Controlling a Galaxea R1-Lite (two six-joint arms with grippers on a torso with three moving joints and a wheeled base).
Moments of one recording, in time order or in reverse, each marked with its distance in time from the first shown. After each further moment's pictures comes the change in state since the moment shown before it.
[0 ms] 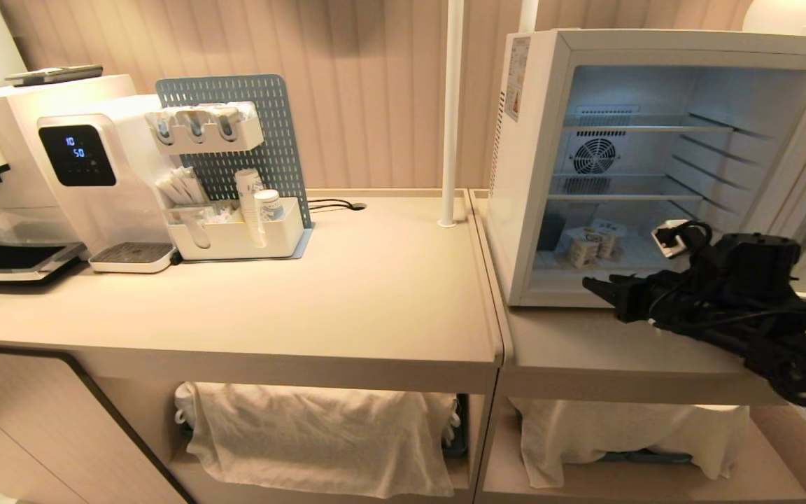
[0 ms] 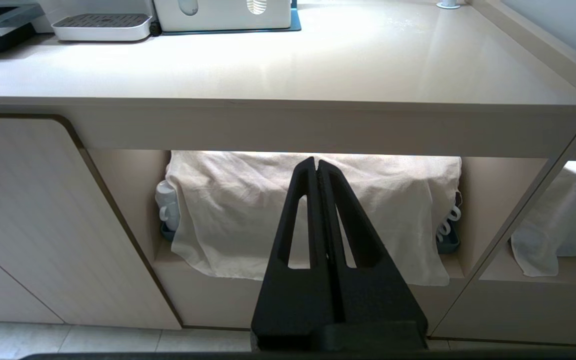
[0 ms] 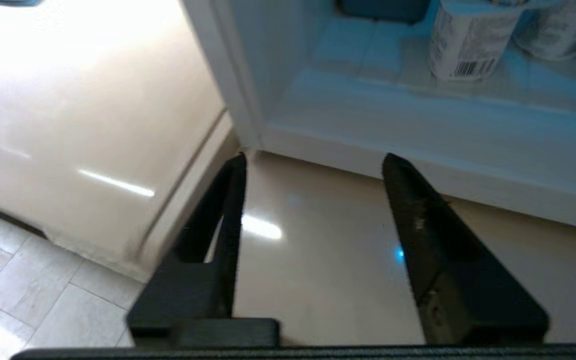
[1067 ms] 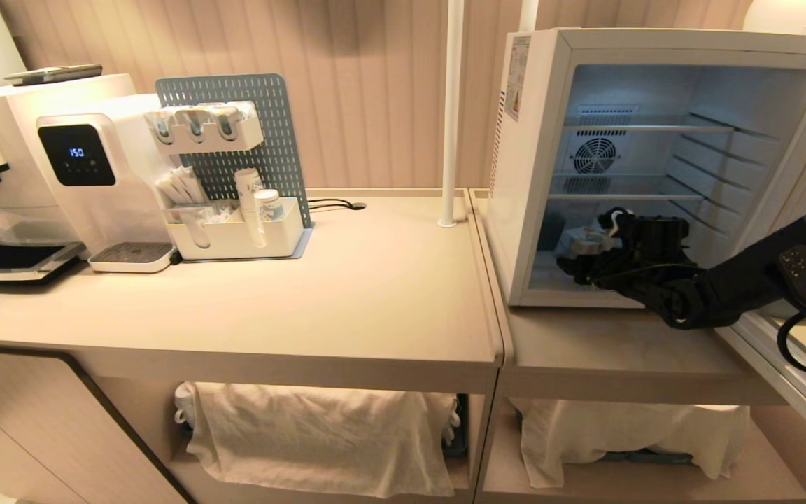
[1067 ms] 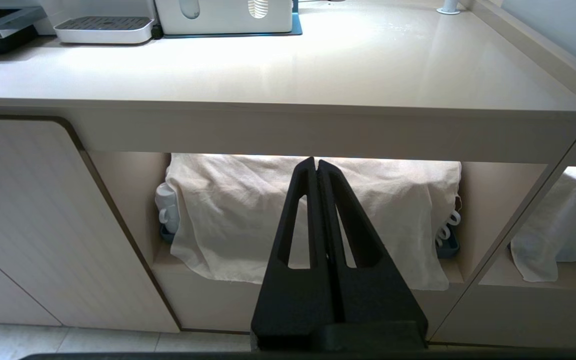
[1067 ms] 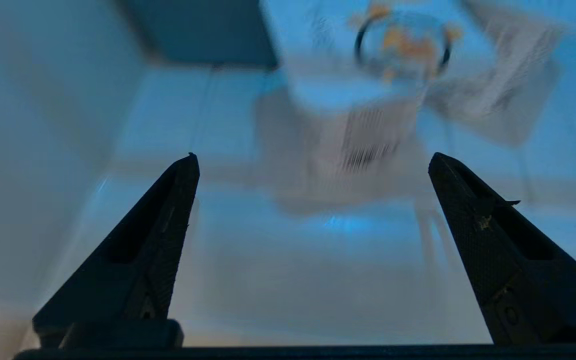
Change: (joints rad) left arm 0.000 0.000 0.004 -0.013 0.003 -0.008; right arm -0.017 0.400 -0.639 0.272 -0.282 0.000
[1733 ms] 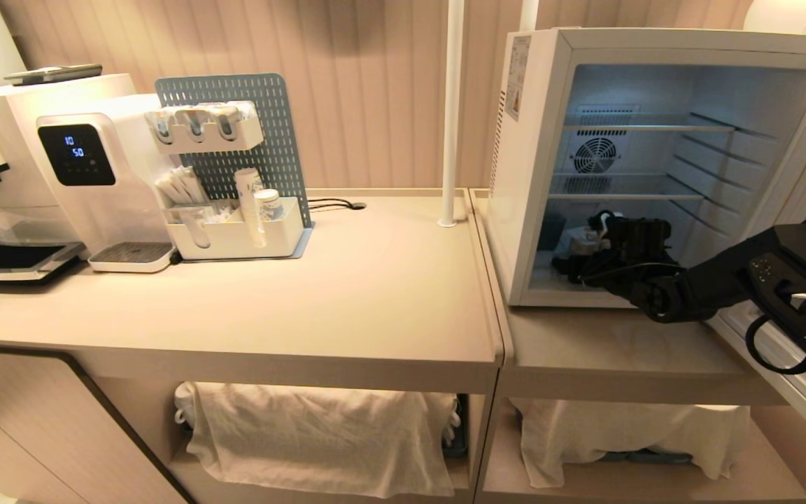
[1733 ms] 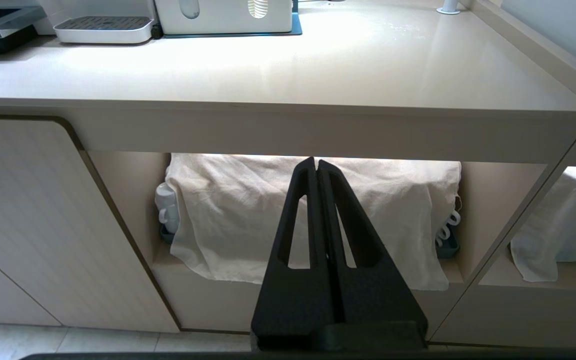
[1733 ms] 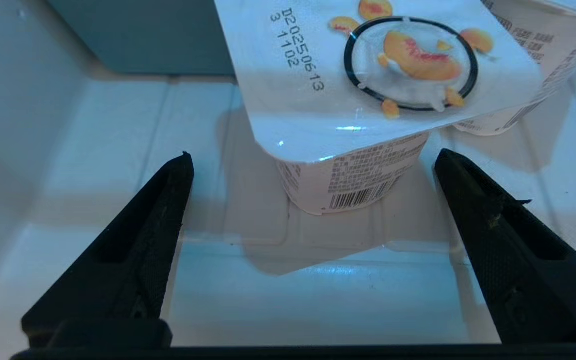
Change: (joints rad) left arm 0.000 0.000 0.000 0.000 0.000 0.000; right arm -0.004 0.102 -0.153 0.075 -0.035 -0.002
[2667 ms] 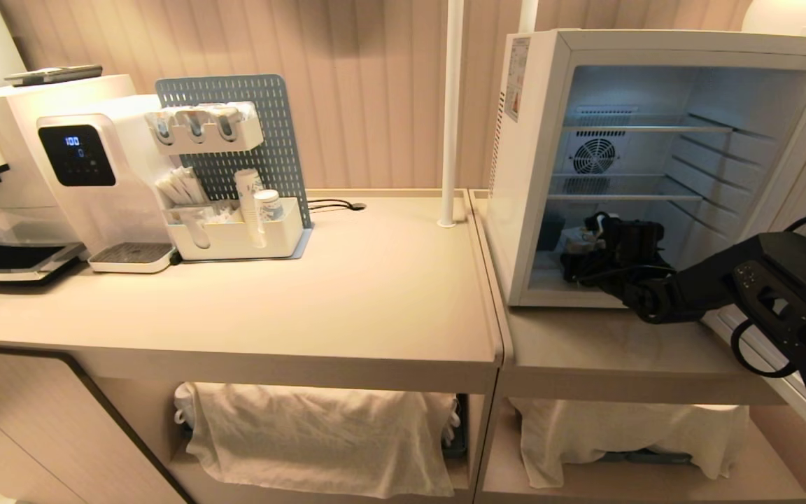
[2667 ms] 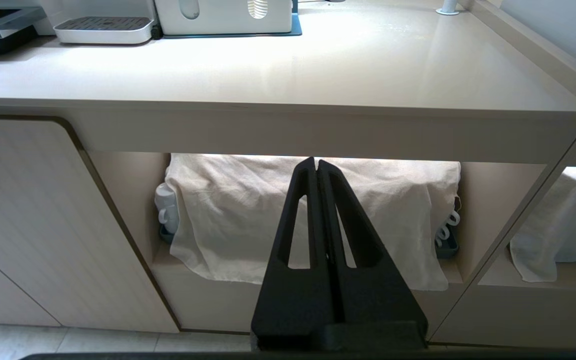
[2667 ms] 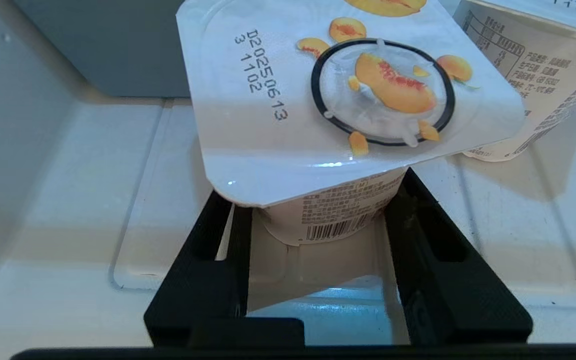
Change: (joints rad) left arm 0.000 0.000 0.000 0.000 0.000 0.000; right arm 0.000 0.071 -0.060 -0.003 -0.001 0.002
